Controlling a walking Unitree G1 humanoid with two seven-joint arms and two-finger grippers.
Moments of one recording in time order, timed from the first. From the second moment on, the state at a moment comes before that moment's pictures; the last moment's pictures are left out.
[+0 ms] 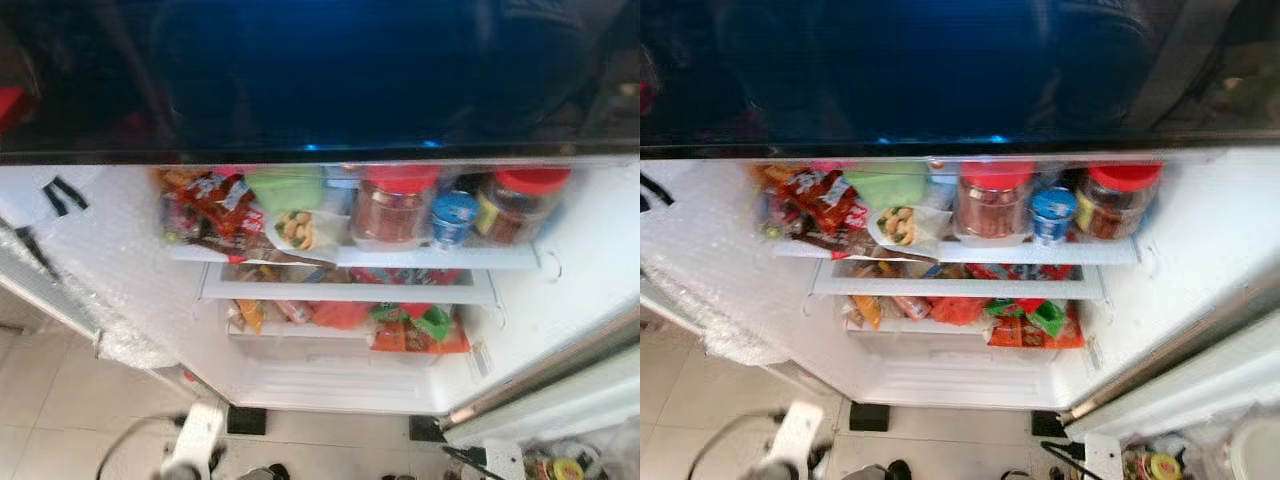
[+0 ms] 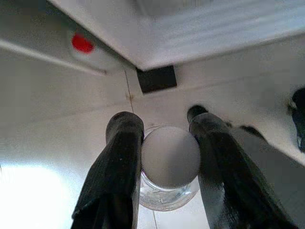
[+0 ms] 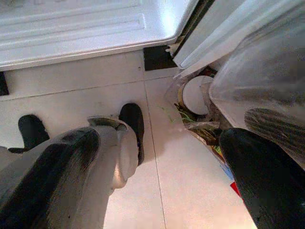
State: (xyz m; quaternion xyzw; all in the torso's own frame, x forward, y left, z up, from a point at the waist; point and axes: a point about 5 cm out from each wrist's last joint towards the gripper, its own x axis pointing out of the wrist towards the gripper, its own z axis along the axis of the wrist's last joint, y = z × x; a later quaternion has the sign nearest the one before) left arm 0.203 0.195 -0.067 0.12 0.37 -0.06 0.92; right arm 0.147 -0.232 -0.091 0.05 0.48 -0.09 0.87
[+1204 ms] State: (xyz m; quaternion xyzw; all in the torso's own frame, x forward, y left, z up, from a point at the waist) left arm 0.276 0.135 0.029 -0.04 0.04 -0.13 0.99; right arm 0.154 -0.232 -0.087 0.05 0.47 -0.07 0.88
